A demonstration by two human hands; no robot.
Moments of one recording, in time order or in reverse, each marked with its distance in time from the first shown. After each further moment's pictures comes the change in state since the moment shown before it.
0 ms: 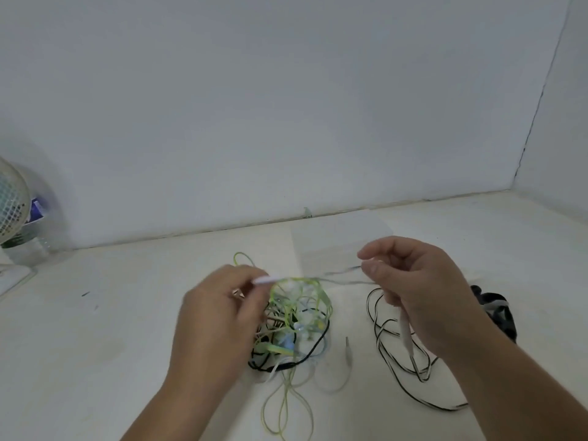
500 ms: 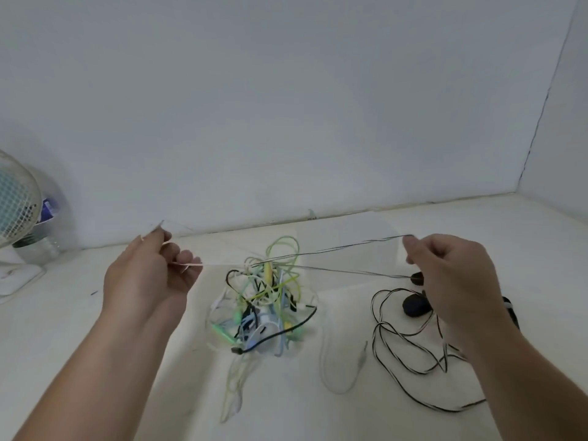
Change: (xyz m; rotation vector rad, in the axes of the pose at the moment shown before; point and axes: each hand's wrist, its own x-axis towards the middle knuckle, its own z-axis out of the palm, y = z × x) left_hand 0.068 -0.028 -0.044 -1.028 0.456 -0.712; right_hand 0.010 -0.002 -0.016 -0.455 0.411 -0.012
